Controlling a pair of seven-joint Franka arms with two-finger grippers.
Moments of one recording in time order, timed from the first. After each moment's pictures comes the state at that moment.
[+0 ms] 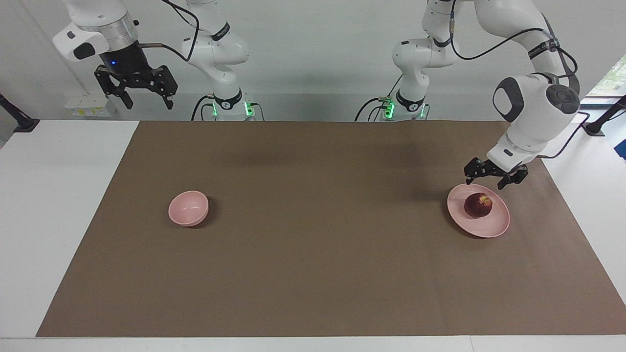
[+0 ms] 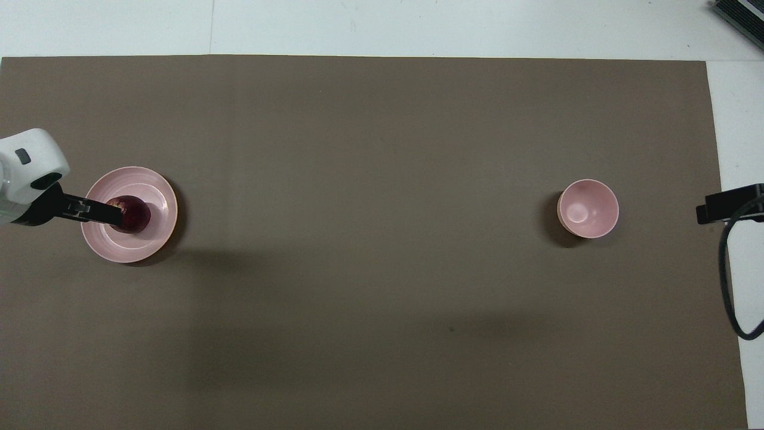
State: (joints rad) left arm 0.01 0.12 0.04 -1.96 -0.01 2.06 0.30; right arm 0.06 -0.04 -0.08 -1.47 -0.02 1.42 -0.01
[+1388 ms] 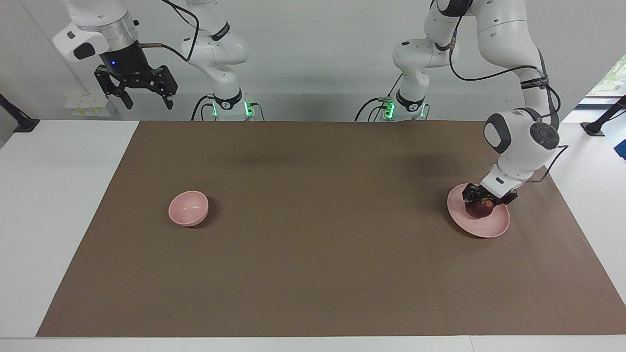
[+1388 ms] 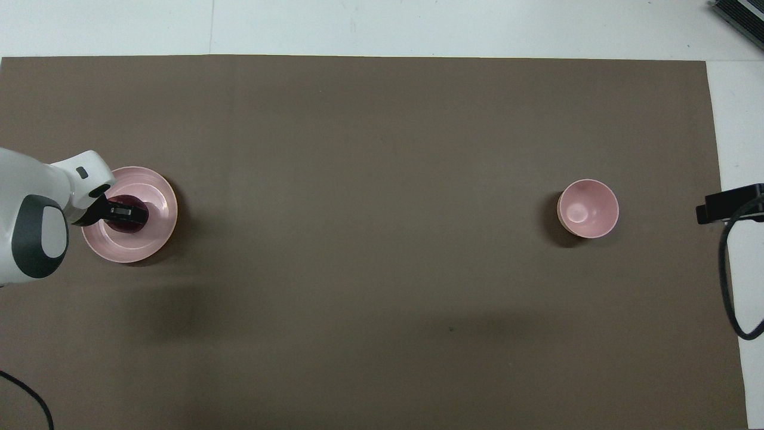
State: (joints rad) left arm 0.06 0.23 0.04 -2.05 -0.01 2.29 0.30; right arm 0.06 -0.04 -0.08 -1.47 -0.02 1.42 -0.01
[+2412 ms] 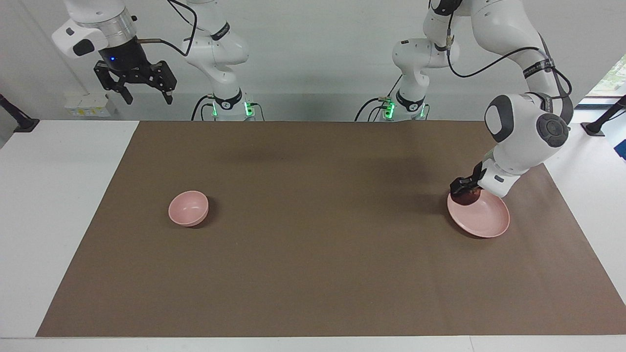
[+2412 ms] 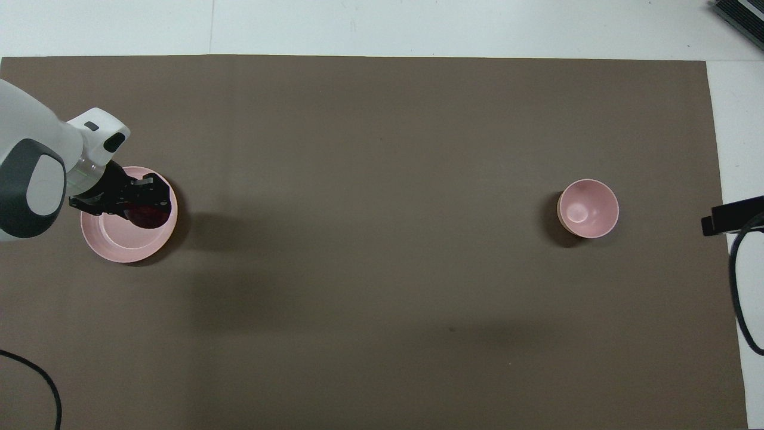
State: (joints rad) left arm -0.06 0.24 0.01 -1.74 -0.10 1.79 -0.20; right arm 0.05 -0.06 -0.09 -1.49 0.02 1.38 -0.03
